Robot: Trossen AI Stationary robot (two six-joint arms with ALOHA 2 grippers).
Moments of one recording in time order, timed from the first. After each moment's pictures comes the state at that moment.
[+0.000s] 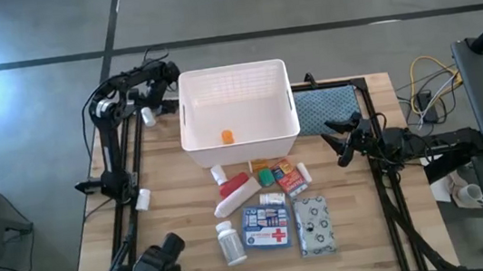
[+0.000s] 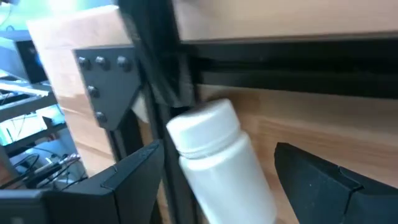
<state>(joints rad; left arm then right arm) 1.12 2.09 1.53 -1.25 -0.46 -0.47 0.04 0.07 0.01 0.16 0.52 0.22</state>
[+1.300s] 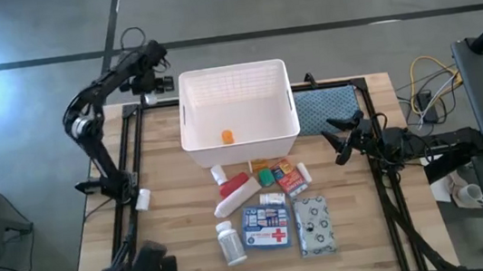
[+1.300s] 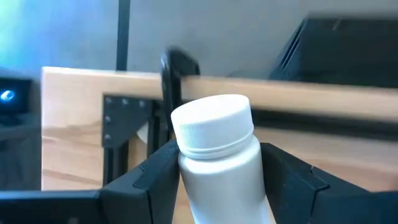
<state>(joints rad) 1.13 1.75 1.50 -1.07 -0.35 -0.49 0.04 0.07 0.01 0.16 0.59 0.13</state>
